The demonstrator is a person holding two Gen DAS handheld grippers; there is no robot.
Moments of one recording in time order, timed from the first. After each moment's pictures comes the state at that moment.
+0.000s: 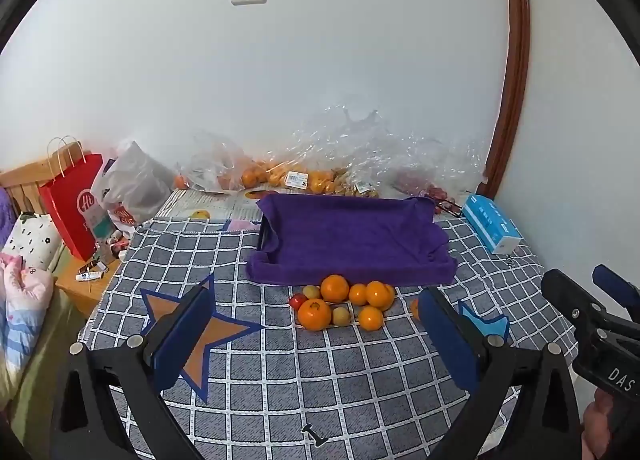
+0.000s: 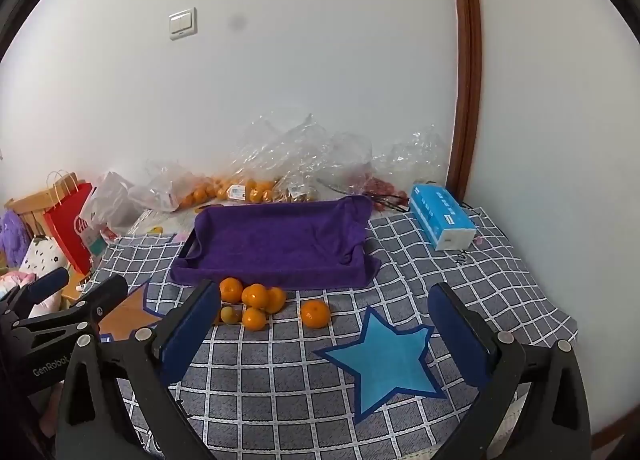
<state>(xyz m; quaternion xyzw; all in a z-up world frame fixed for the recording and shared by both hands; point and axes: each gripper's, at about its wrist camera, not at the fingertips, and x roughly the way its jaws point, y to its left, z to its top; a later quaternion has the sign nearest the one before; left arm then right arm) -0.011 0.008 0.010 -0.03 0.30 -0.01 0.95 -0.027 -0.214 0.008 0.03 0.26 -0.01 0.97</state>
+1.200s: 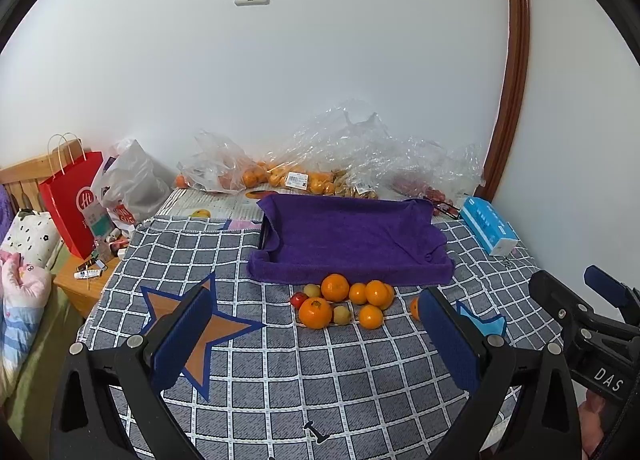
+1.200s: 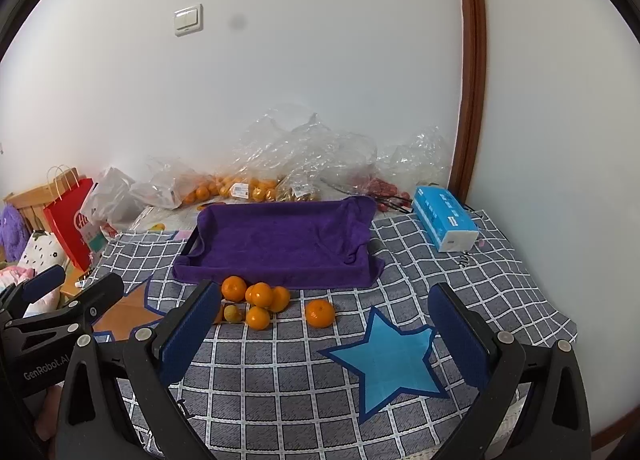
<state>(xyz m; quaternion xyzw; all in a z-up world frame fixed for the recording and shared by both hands) -0.017 0.017 0.006 -0.04 0.30 -0.02 0.95 -0.027 -0.205 0.005 0.03 0.26 -0.01 0.97</state>
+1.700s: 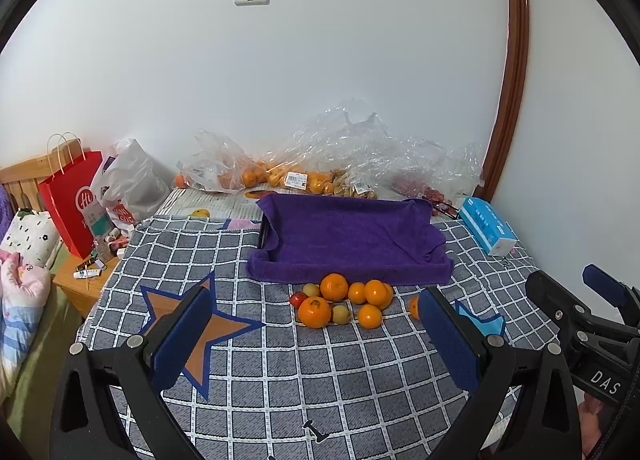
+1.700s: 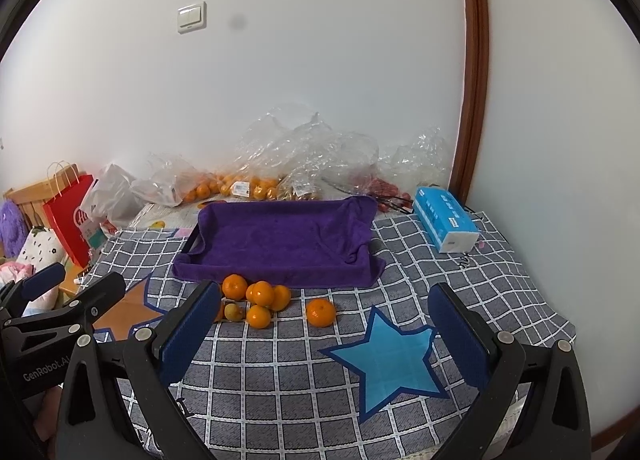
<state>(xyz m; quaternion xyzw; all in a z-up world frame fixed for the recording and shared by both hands) -0.018 0.017 0.007 -0.04 0.29 -0.02 0.95 -0.028 -0.202 0.006 0.02 0.26 -0.01 0.97</state>
